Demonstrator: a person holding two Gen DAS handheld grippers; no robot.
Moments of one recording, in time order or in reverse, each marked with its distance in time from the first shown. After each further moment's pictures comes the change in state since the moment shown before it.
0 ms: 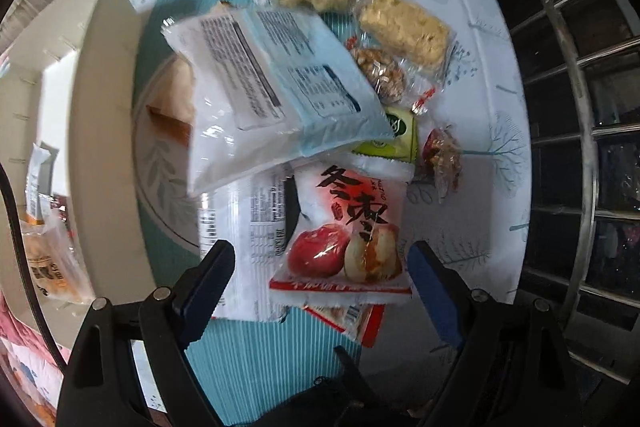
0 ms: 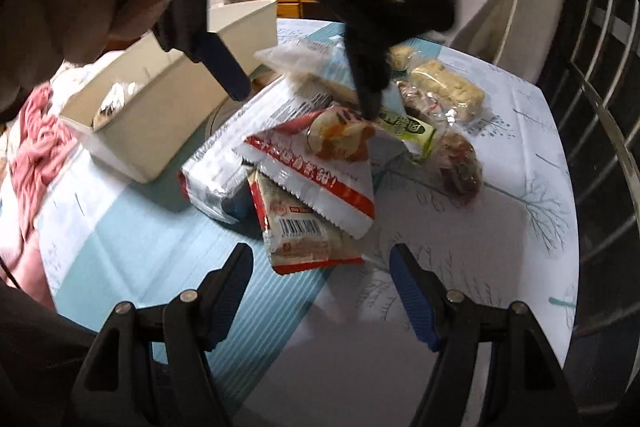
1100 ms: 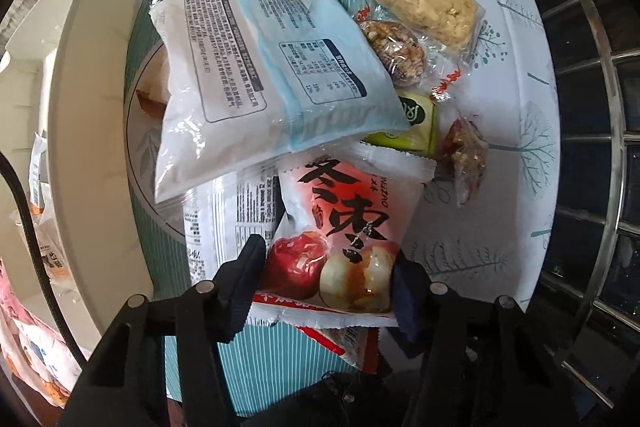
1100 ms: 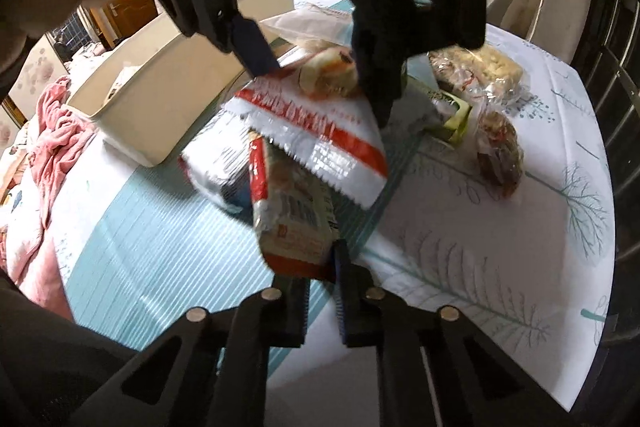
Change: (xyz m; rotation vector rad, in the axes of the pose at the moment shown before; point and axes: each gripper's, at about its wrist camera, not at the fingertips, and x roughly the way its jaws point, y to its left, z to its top) left arm 0.021 -0.018 0.017 -0.033 0.071 0.076; right arm 0.017 -0.013 0.005 0.004 0.105 0.127
